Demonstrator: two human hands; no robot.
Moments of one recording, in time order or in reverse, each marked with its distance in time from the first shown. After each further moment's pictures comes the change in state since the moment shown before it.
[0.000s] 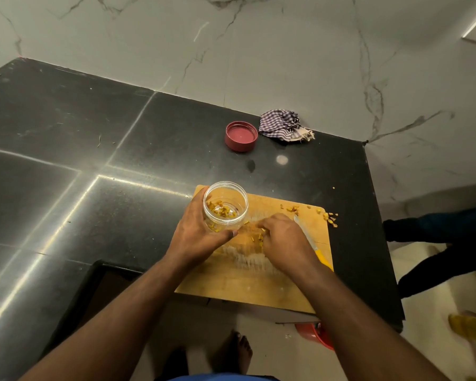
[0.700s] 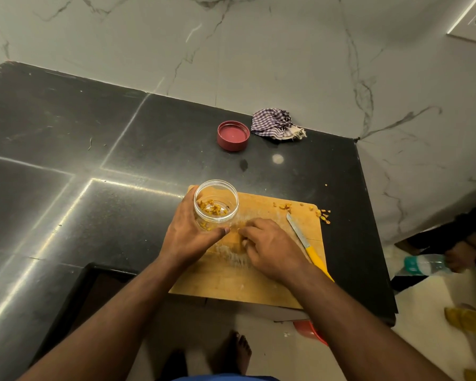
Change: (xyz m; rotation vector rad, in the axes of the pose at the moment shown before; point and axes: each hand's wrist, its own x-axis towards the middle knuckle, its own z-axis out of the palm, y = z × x) left_hand -0.002 -0.002 0.002 0.026 0.041 -0.008; right_hand -0.013 0.008 0.011 -0.062 -0.012 -0.284
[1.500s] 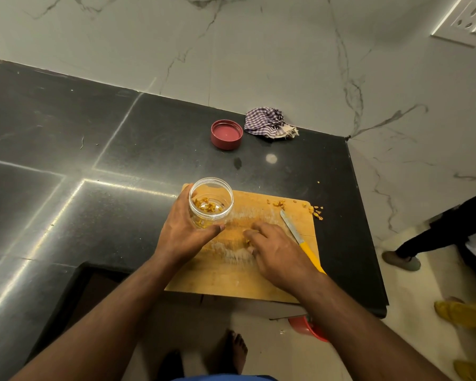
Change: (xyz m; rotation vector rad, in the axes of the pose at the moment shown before) left_hand 0.000 0.001 0.002 0.003 0.000 -0.004; right_hand -0.029 0.007 -0.006 -0.077 -0.059 0.025
